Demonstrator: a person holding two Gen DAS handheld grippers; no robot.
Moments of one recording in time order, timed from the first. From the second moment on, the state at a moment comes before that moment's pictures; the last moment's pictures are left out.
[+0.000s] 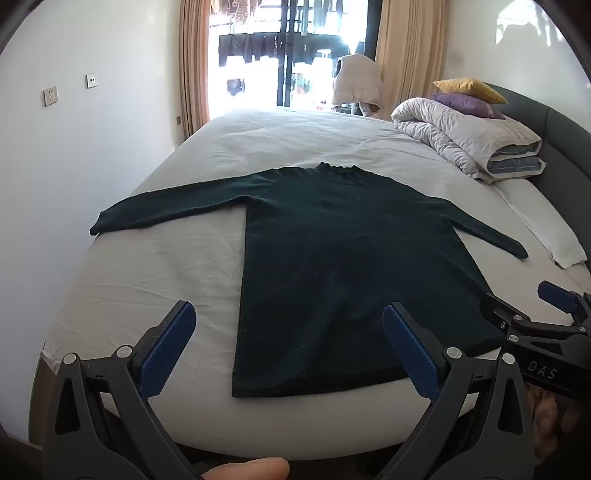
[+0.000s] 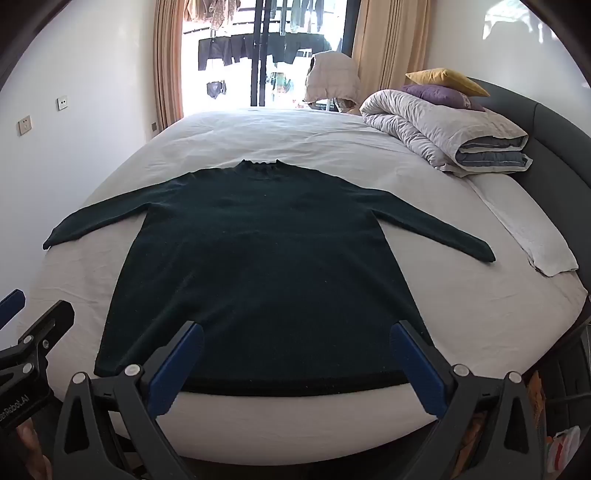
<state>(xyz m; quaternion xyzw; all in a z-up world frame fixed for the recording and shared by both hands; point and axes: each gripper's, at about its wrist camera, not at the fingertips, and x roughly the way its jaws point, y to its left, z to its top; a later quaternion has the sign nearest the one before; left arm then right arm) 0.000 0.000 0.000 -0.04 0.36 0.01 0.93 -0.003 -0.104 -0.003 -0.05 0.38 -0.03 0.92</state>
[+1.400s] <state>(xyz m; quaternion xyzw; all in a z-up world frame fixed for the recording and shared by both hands) -0.002 0.001 -0.004 -0.04 0.36 0.02 0.93 -0.004 -0.104 -0.008 -0.05 0.39 -0.03 0.92</state>
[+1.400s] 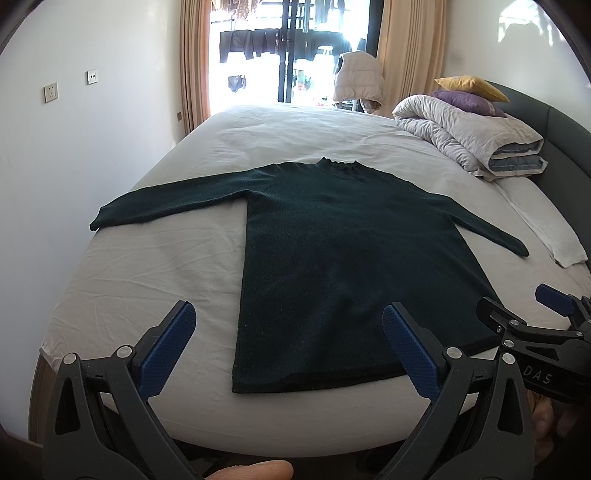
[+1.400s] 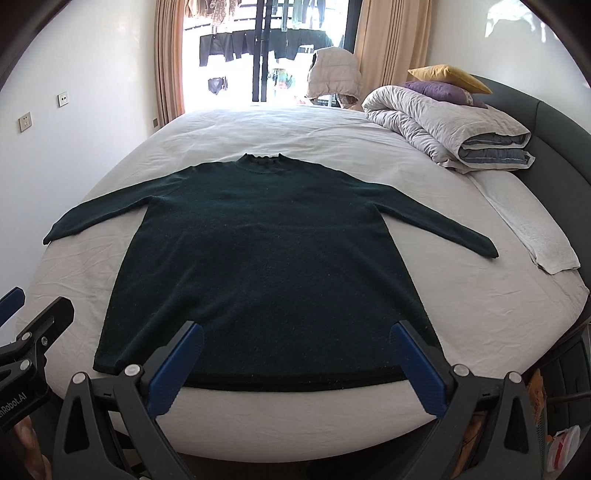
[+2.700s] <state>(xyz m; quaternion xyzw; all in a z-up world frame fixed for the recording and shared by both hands) -0.002 0.004 -0.019 -0.04 0.37 0.02 0.93 -0.006 -0.096 -0.027 -0.05 0.39 -0.03 0.92</state>
